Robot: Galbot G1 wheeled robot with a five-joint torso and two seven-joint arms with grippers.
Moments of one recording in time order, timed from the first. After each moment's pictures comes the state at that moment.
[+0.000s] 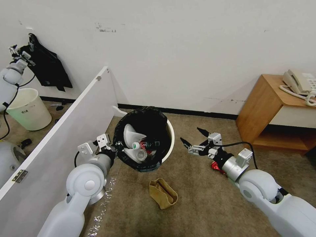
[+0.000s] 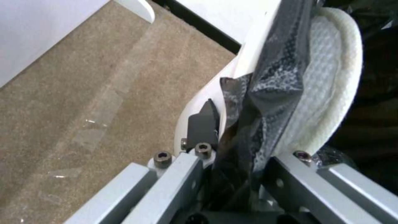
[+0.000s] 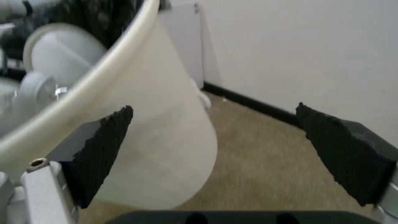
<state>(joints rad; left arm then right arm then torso) 1.11 -1.16 -0.33 -2.14 -1.17 0.55 -0.73 -1.15 0.71 0.17 1.97 0.74 -0.04 -0.09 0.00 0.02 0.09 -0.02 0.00</state>
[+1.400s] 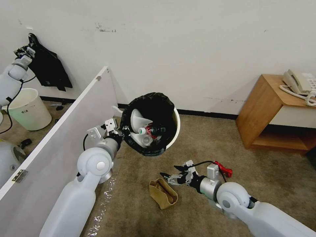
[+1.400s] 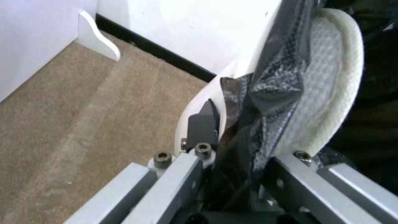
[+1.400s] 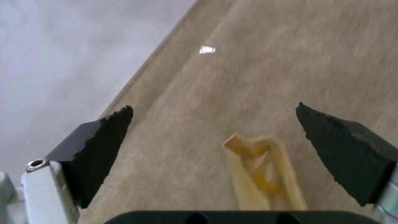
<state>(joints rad) 0.95 -1.19 -0.28 -2.01 -1.06 0.53 -0.58 -0.99 0.78 -0.18 1.88 1.10 -0.34 0.00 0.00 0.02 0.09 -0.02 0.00</state>
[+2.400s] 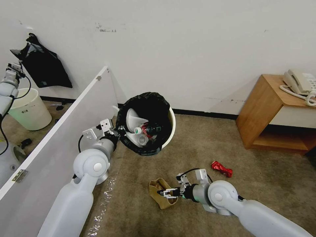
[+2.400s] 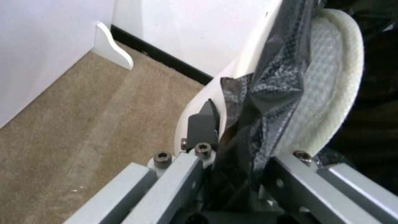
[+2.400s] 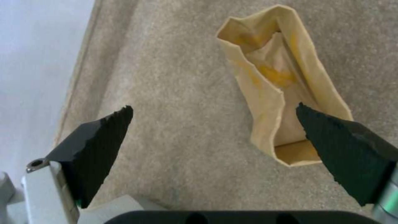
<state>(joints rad) 0.99 -1.20 -0.33 -2.03 -1.03 0.53 -0.55 -0.89 0.79 -0.31 1.82 1.40 -0.61 0.21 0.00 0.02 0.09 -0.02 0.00</state>
